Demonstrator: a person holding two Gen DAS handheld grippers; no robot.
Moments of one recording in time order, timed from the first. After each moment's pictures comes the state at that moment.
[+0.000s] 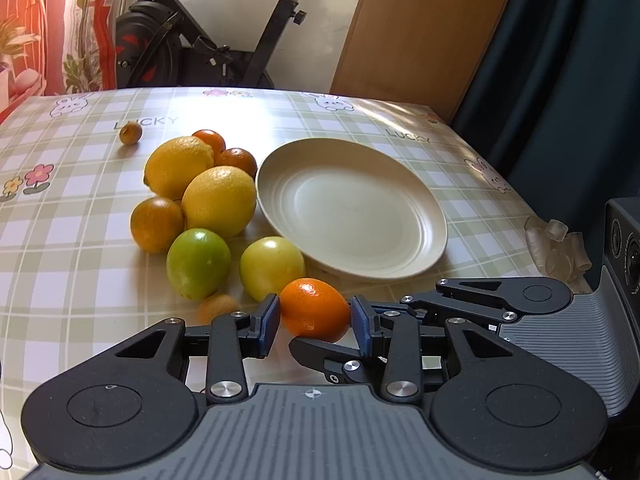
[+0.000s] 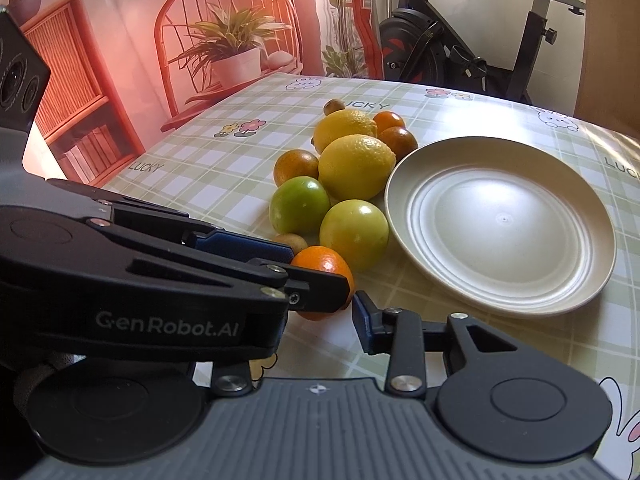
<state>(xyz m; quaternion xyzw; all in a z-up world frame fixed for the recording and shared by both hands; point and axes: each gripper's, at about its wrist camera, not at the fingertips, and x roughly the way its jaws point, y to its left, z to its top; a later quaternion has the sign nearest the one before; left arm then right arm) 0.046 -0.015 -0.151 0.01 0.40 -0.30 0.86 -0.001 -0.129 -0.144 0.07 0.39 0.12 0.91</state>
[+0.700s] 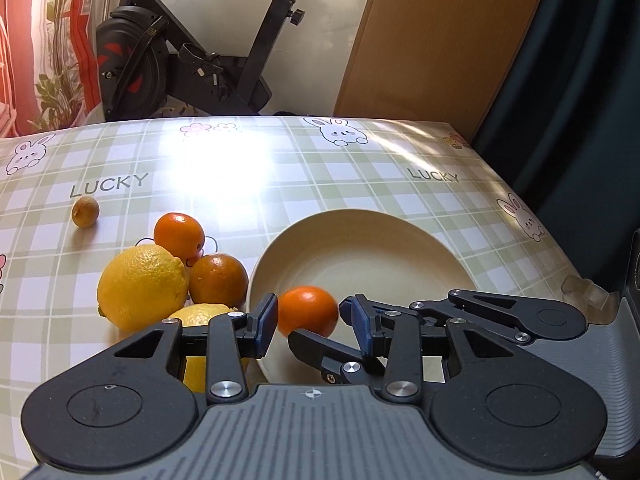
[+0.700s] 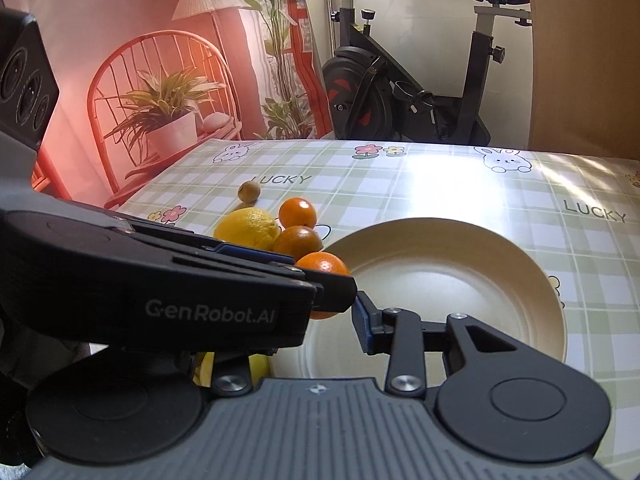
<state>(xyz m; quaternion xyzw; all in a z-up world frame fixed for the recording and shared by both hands) 0.159 -0.072 -0.144 0.03 0.42 -0.29 0.86 0.070 -0.190 -0.134 0.11 0.34 0.05 0.93</state>
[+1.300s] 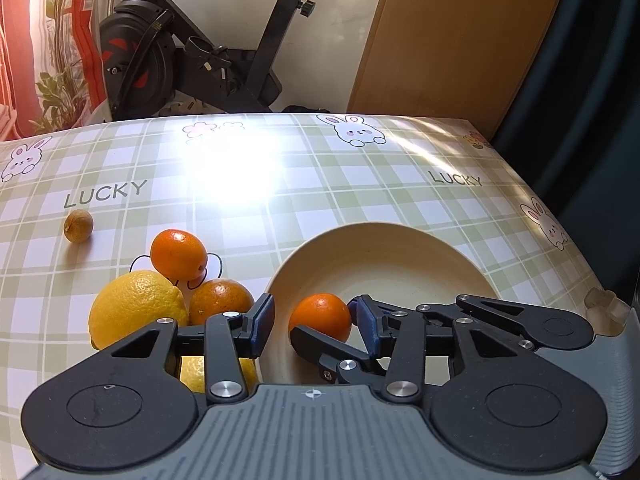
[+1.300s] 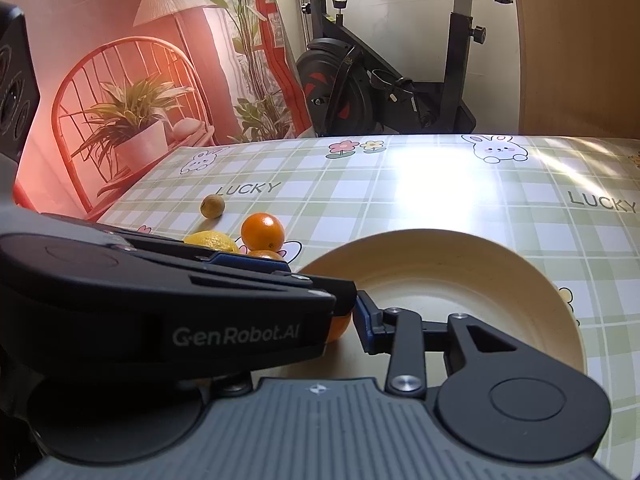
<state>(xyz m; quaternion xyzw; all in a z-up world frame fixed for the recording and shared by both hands) 0.184 -0.082 -0.152 0.04 0.43 -0.28 0.86 0.106 -0.204 -0.148 0.14 0.35 0.03 0.92</state>
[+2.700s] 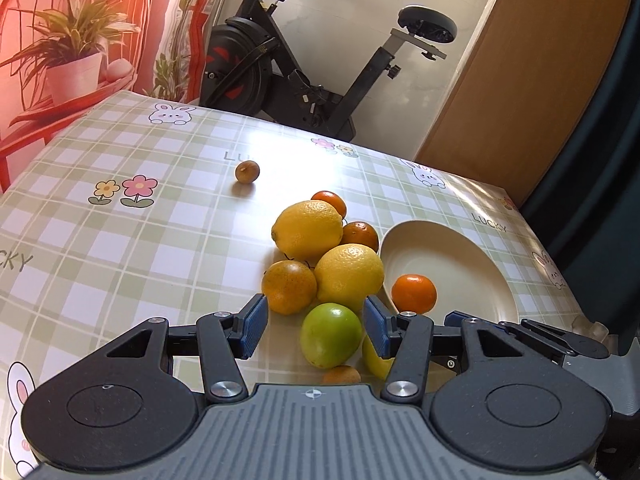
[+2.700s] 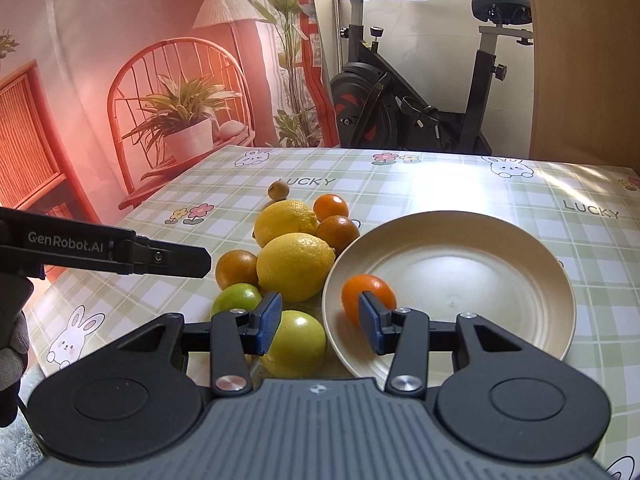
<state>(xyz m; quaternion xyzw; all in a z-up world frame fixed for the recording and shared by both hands) 0.094 0.054 -0.125 -0.07 0.39 -0.19 0.90 0.029 -0.150 -0.125 0.10 0.32 0.05 0.94</state>
